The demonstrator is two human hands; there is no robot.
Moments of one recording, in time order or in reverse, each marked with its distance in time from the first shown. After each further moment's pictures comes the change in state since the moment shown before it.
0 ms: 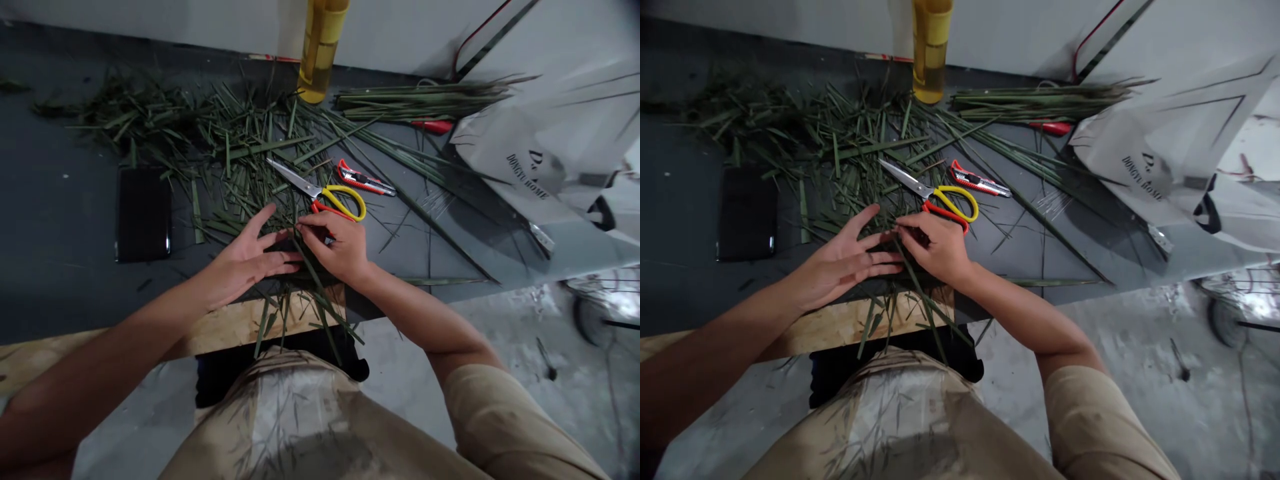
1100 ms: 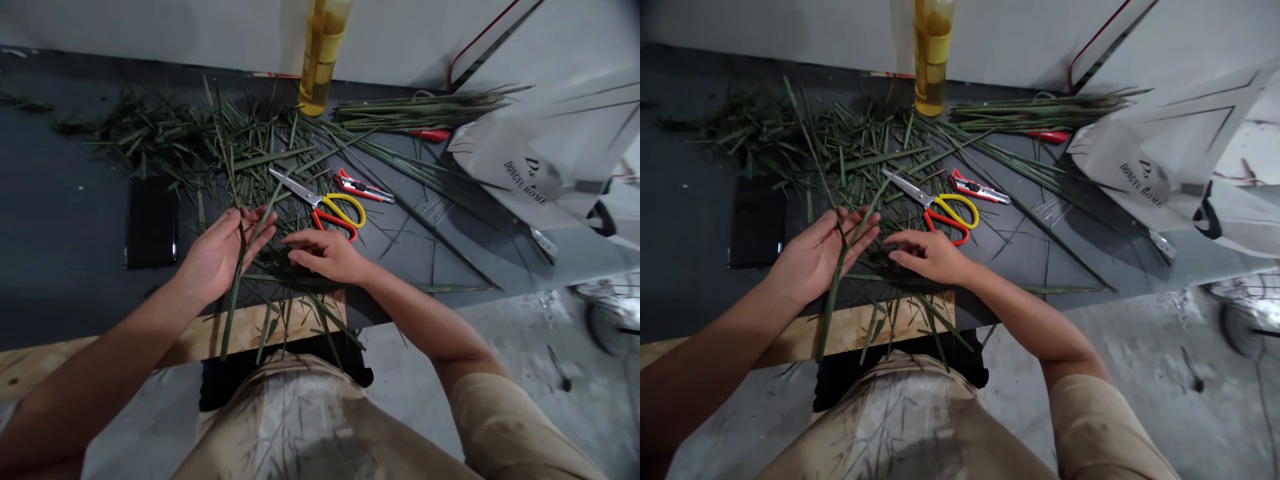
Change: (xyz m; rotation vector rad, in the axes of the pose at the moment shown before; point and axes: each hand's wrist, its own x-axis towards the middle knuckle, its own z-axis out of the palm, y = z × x) left_hand 0.008 0.029 0.005 -0.197 0.400 0.171; right_hand 0.006 0.013 -0.004 0.398 -0.487 0.220
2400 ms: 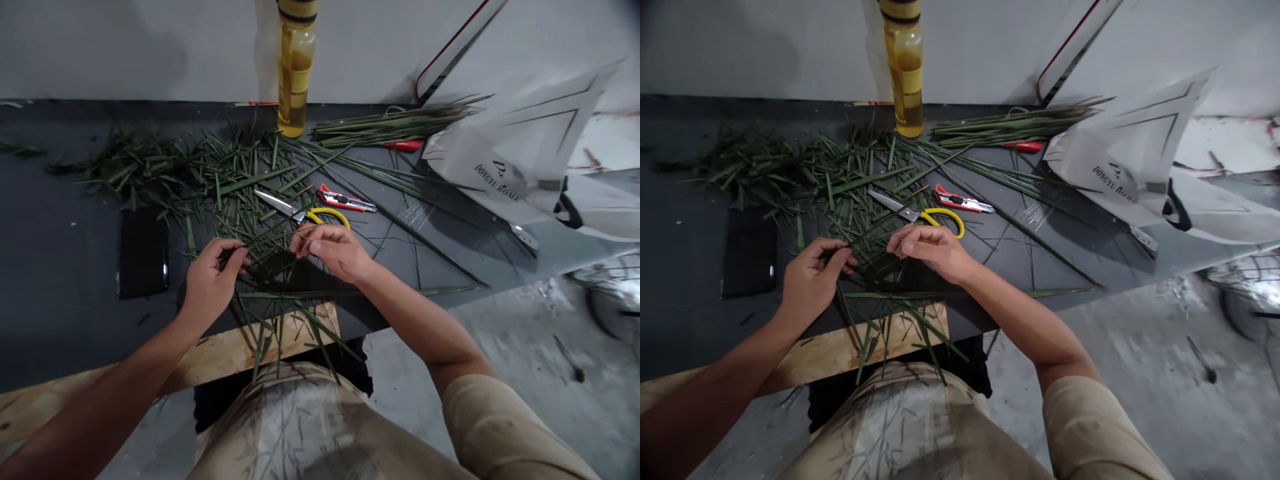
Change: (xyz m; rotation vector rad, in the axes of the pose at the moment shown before) left_hand 0.013 -0.022 -0.030 0.890 0.109 0.494; right_hand 0.006 -0.015 -0.027 0.705 0.202 0.012
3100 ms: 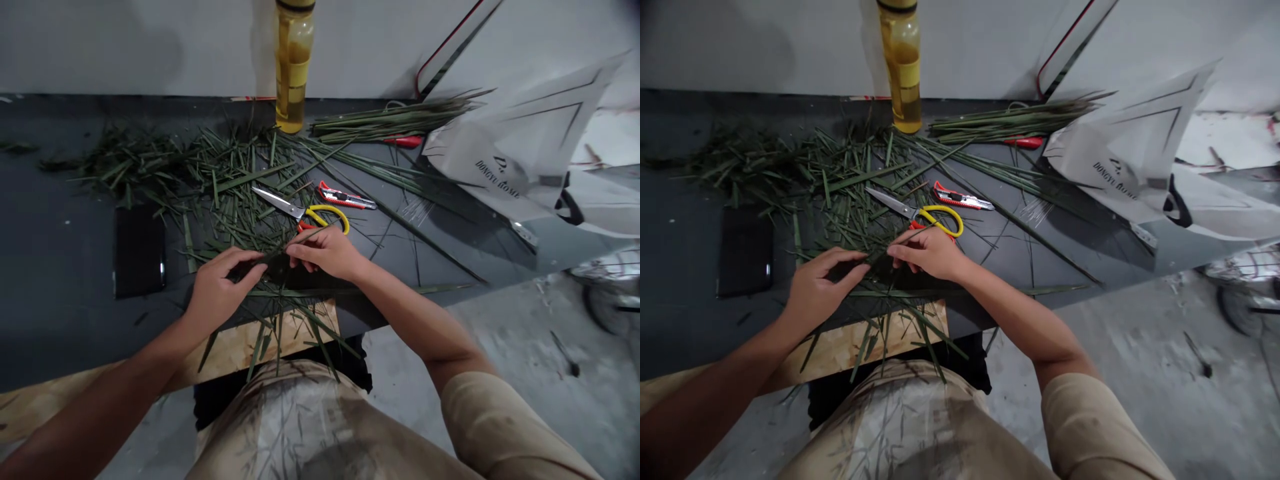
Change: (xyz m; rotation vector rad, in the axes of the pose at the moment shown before) left_hand -0.011 0.013 0.002 0.200 -0.133 0.222; right_hand 0.003 0.004 0.001 -0.430 -0.018 0.201
